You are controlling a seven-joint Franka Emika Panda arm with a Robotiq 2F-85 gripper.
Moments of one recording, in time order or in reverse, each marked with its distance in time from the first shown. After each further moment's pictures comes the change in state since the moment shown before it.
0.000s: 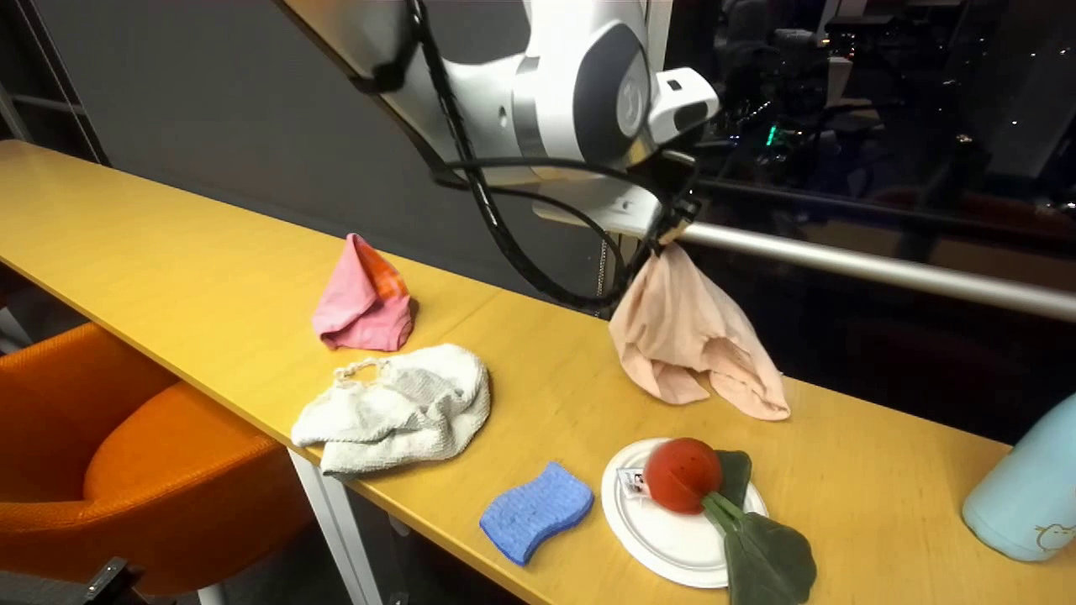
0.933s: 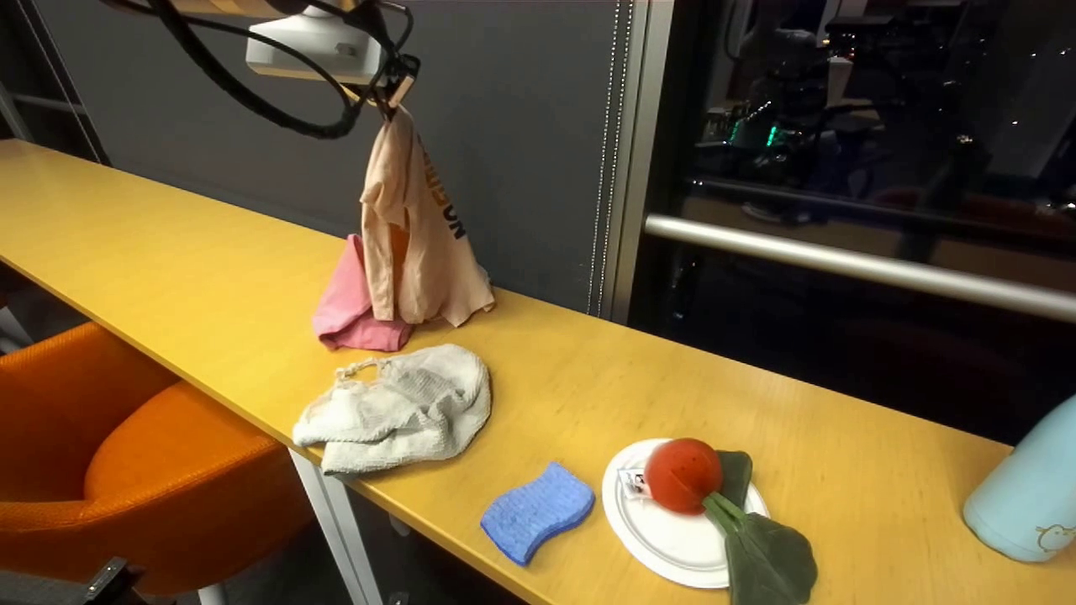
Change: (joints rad) arm 0.112 -0.252 0.392 -0.061 0.042 0.003 -0.218
